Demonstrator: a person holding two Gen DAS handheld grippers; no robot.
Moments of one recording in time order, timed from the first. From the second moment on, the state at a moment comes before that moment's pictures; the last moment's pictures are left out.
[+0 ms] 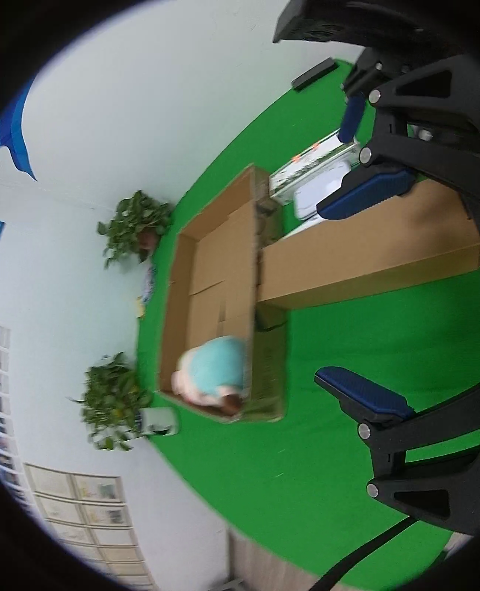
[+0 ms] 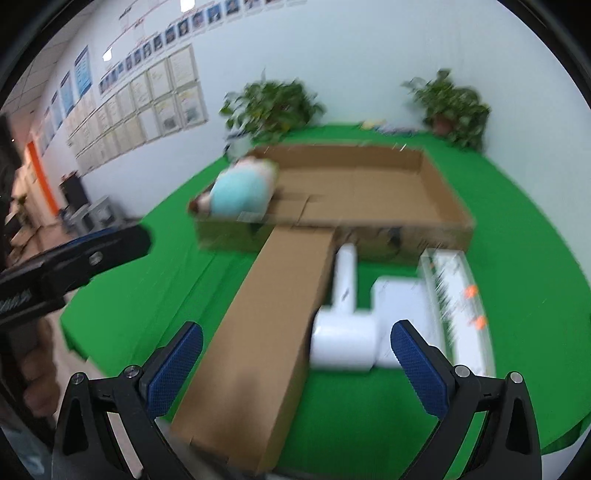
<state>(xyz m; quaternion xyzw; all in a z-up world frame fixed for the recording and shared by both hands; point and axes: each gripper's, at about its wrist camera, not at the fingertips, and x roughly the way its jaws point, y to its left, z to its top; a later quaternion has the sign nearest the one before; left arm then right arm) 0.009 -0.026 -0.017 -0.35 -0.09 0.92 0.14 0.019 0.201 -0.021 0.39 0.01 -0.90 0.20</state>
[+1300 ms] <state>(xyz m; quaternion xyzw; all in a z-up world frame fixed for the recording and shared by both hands) 0.030 -0.053 -0.105 -0.48 -0.29 0.79 0.24 0.046 0.167 -0.082 0.47 -0.13 -0.79 0.36</state>
